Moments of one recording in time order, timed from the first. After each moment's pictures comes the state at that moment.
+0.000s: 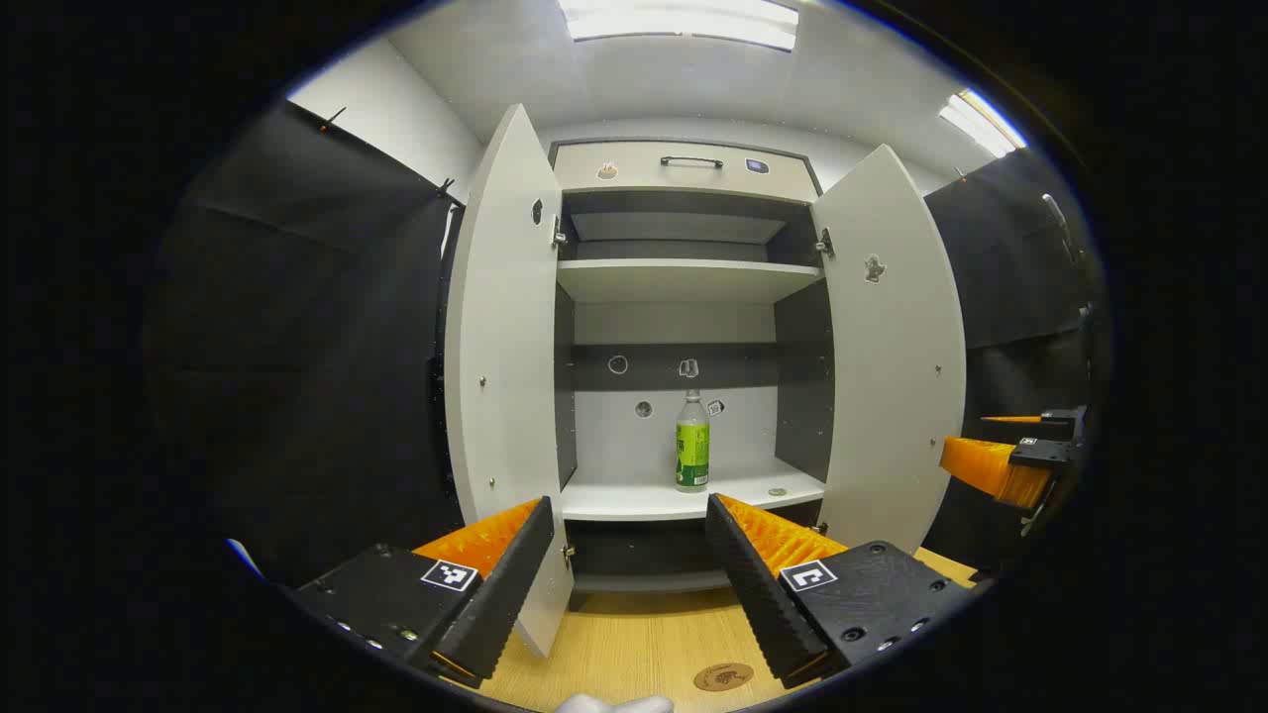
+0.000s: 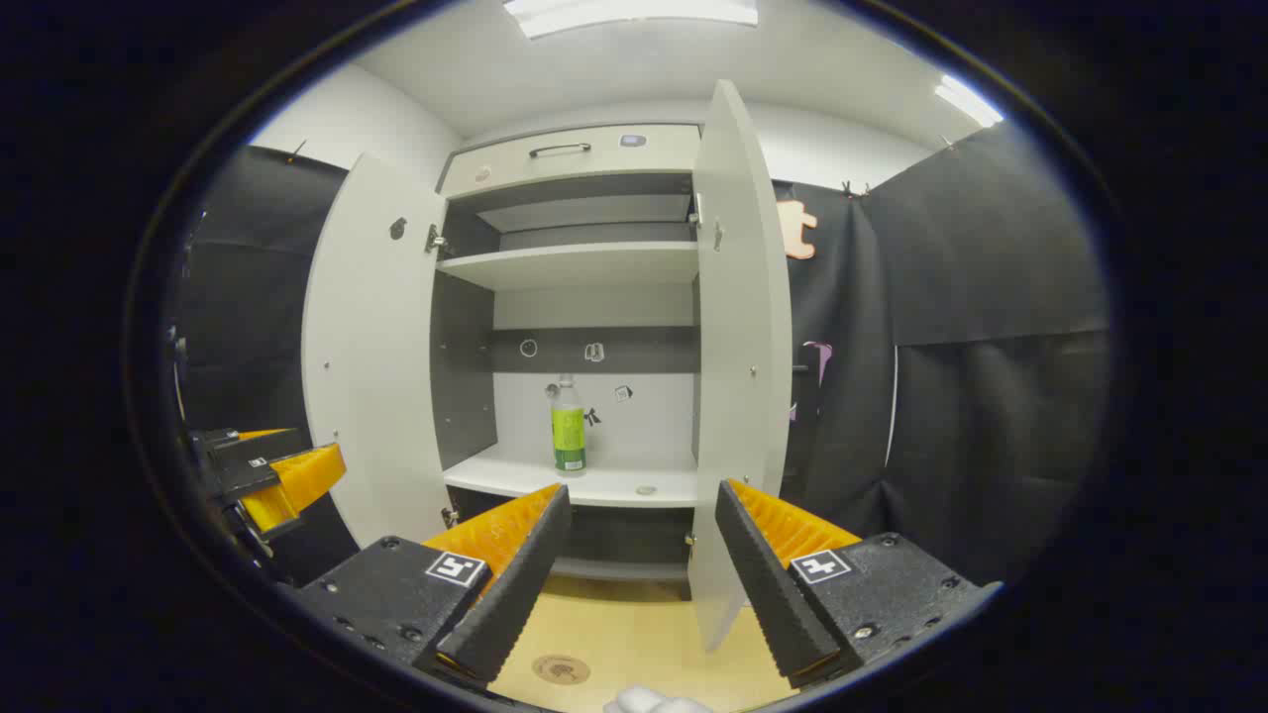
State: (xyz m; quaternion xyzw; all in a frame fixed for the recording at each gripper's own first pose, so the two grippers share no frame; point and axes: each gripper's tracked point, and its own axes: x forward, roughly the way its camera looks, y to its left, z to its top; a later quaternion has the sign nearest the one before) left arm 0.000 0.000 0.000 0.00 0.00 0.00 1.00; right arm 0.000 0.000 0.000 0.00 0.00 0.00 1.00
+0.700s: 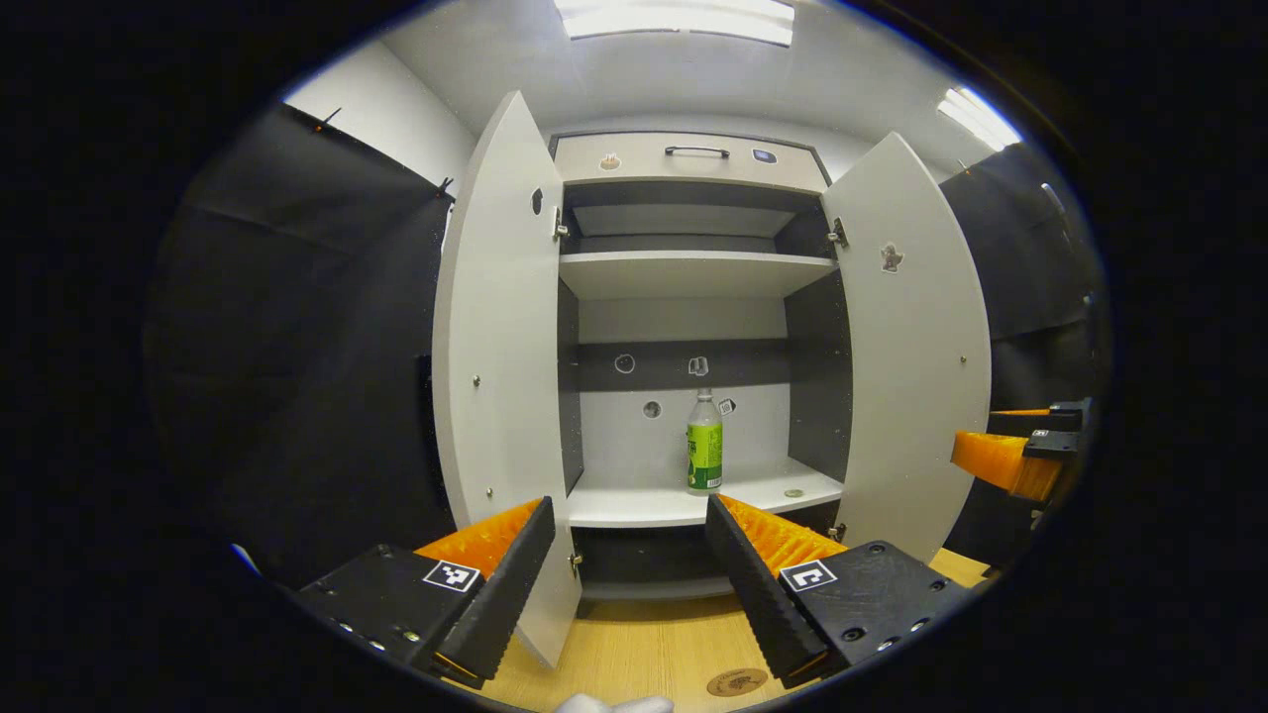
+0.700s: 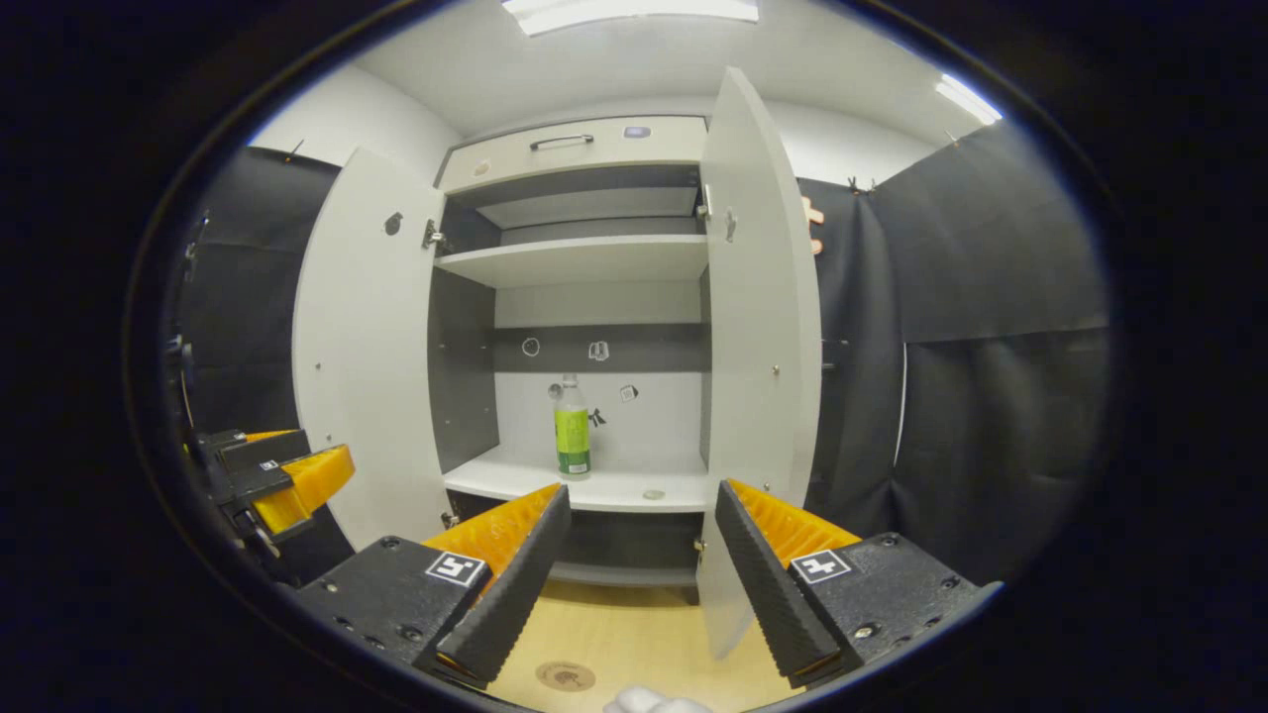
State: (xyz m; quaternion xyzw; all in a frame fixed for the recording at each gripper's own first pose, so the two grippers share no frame) left arm 0.036 0.008 -0.004 0.01 0.00 0.00 1.00; right arm 0.024 0.004 0.002 0.00 0.00 0.01 1.00
